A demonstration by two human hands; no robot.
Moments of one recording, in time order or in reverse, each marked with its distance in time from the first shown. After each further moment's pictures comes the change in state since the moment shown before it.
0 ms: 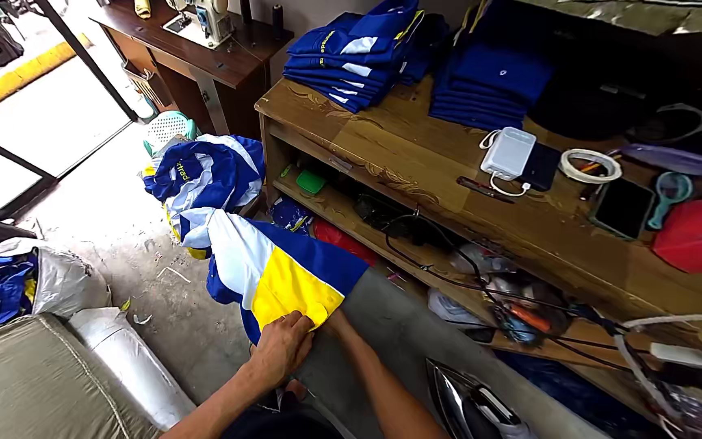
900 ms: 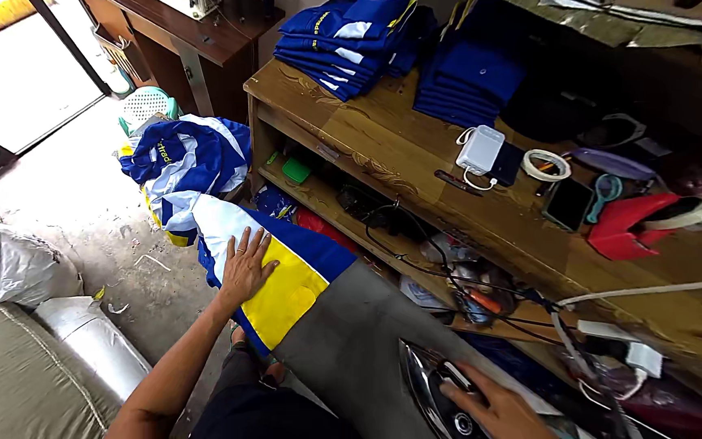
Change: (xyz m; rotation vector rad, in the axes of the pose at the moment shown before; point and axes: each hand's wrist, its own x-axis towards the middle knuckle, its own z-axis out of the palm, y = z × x) left_hand 0.065 -0.111 -0.001 0.400 0.013 -0.212; right_hand -0.194 -0.031 -0.257 -0.971 0.053 0.016
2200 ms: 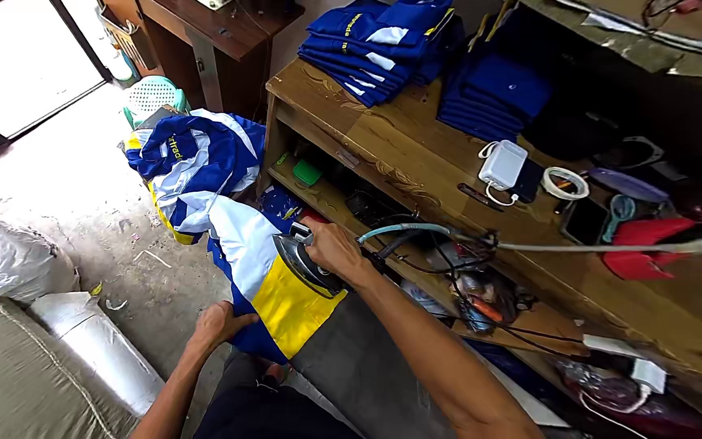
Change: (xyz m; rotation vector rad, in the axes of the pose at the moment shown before) left_hand -0.091 -0.051 -0.050 -0.395 -0.699 -0.658; right_hand 0.219 -0.333 0.024 -0.299 0.037 -0.379
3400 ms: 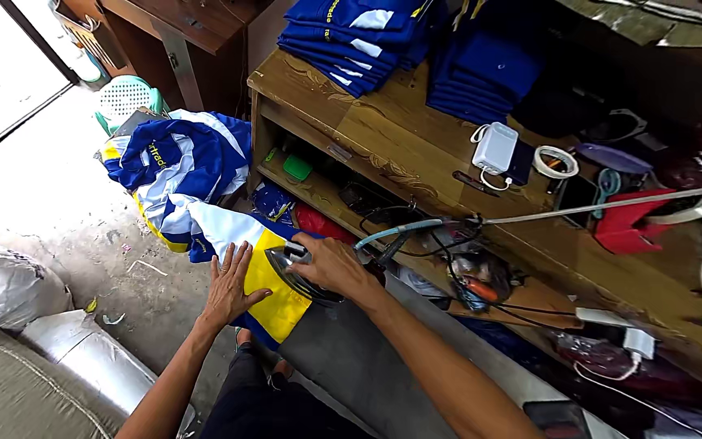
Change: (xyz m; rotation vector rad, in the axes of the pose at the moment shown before) left_hand 0.076 0.010 -0.017 0.182 0.672 0.770; right_hand -0.014 -0.010 0.002 0.106 -0.064 -0.044
